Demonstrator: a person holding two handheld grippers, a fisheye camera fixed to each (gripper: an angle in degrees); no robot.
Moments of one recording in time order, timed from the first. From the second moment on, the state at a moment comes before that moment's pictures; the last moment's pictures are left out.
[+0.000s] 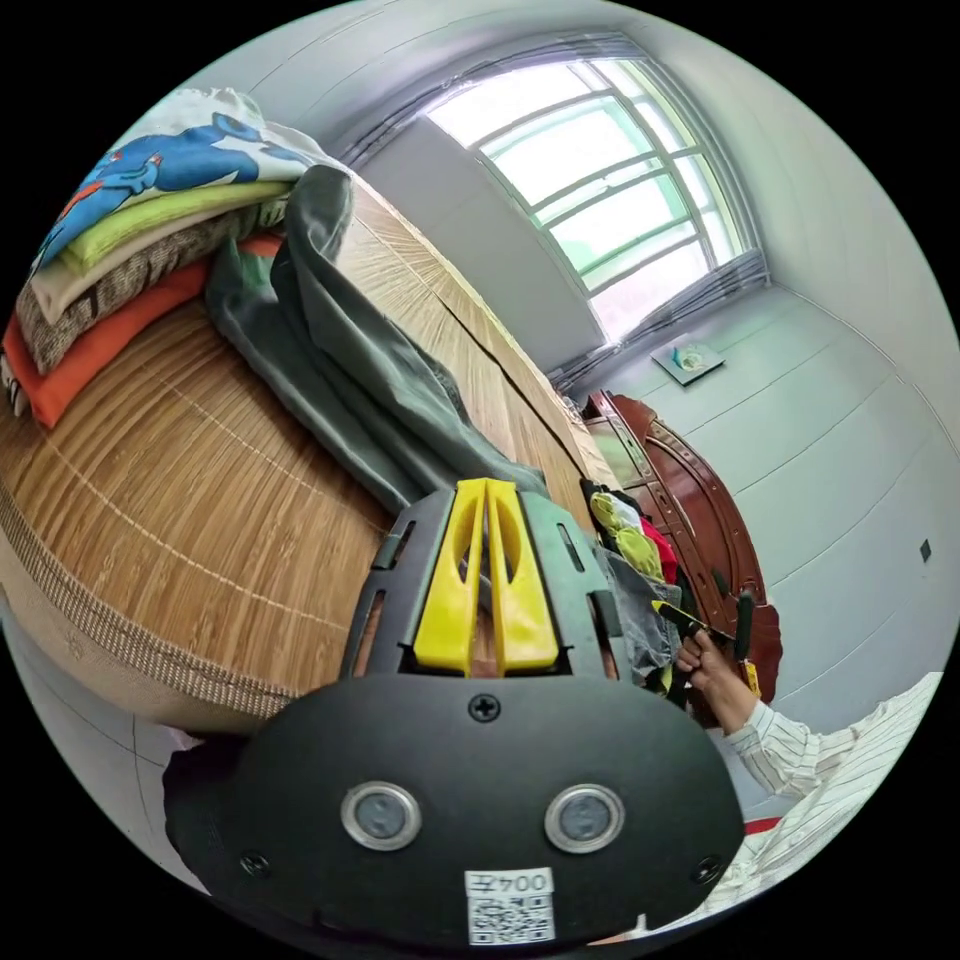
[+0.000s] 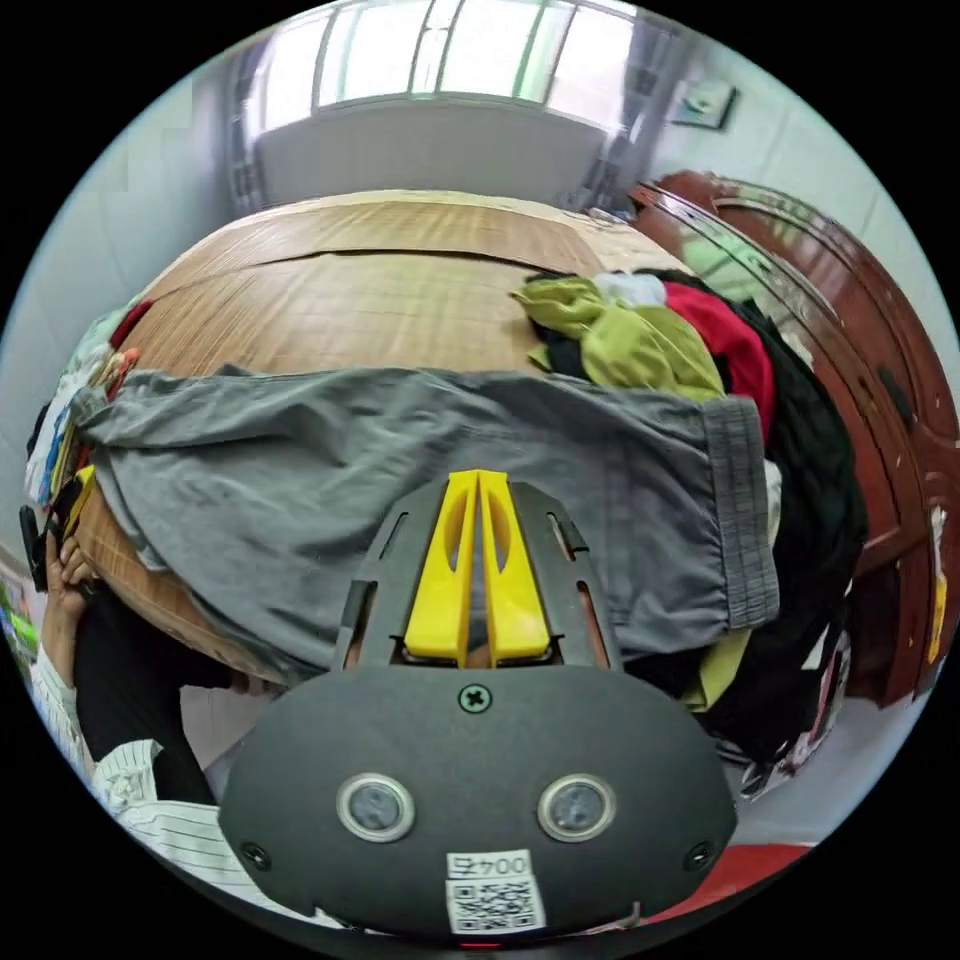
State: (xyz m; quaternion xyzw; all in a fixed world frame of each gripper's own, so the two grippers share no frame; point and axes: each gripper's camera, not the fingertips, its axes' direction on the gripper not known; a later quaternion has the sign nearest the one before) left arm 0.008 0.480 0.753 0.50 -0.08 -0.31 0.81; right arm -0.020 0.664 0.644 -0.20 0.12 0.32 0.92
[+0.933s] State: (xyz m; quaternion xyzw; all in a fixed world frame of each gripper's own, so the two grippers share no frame) left arm 0.020 0.254 0.802 0.33 -0.21 -0.34 0.86; right arm 0.090 0.715 0.711 -0.25 0.18 0.12 0.94
